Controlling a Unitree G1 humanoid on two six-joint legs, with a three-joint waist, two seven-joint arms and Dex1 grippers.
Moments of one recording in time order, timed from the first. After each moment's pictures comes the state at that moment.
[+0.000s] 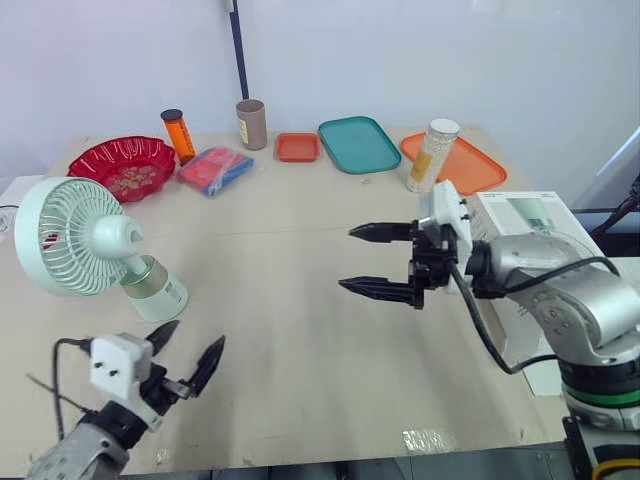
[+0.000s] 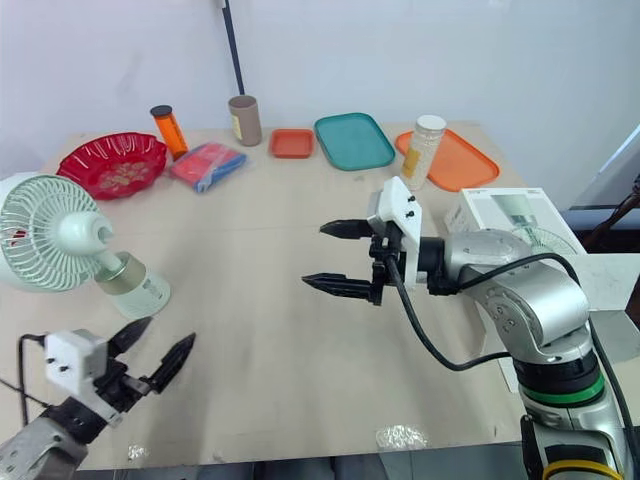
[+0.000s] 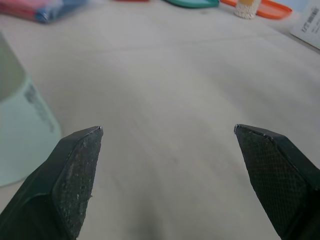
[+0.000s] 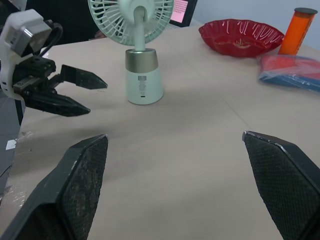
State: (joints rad) left arm 0.62 0.30 0.33 -0.81 -0.53 0.32 -0.43; right arm -0.58 -0.73 0.03 -0.43 0.69 0.77 0.94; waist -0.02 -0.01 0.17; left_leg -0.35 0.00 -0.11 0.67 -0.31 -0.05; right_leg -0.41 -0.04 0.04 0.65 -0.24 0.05
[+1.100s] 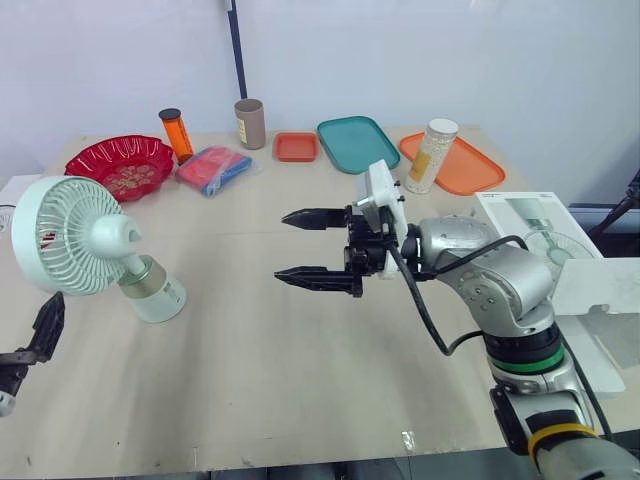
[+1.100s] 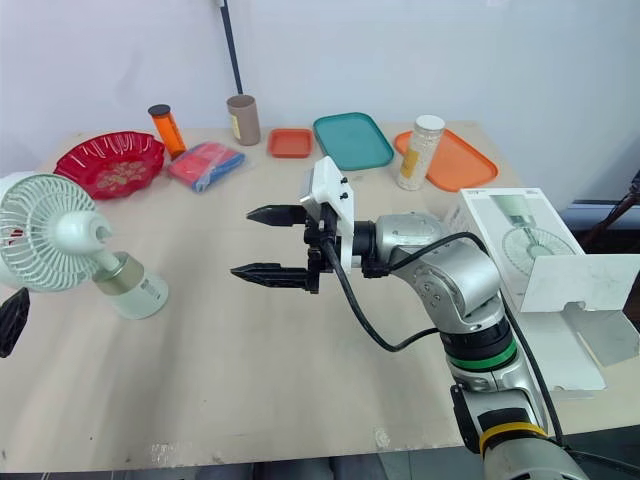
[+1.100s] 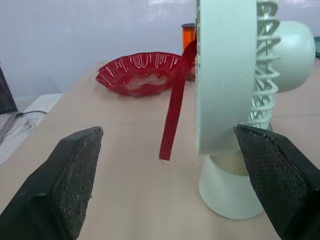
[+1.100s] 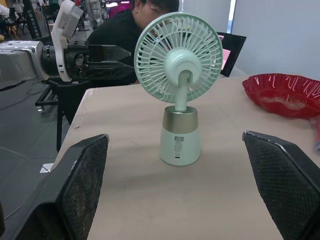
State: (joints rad) left arm 0.57 0.45 0.82 -0.74 -0.80 0.36 -0.22; right arm -0.74 -0.46 0.16 -0.33 0.64 0.74 0.94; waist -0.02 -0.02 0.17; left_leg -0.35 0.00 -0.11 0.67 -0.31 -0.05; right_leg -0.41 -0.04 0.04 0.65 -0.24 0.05
